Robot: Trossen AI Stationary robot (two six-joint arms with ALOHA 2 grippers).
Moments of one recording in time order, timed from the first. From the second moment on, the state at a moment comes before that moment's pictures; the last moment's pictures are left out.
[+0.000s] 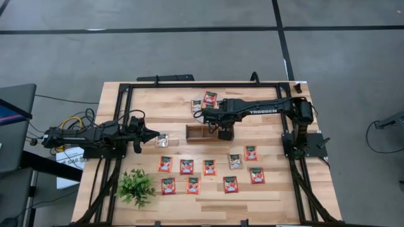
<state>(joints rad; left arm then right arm) 0.00 0.07 0.02 0.00 -0.09 -0.56 -0.09 1.91 1.59 -1.21 0.32 -0.01</state>
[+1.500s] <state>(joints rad) 0.00 0.07 0.02 0.01 -0.08 -0.65 -0.61 1.94 1.59 -0.92 -0.09 -0.55</state>
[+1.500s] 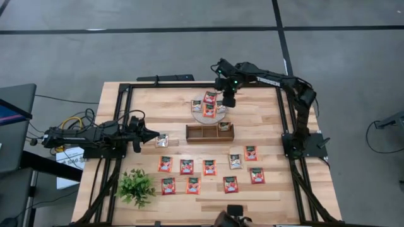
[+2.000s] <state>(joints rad) 0.00 0.07 0.02 0.01 -0.07 -0.65 -0.66 2.07 1.60 -0.92 -0.09 -0.55</state>
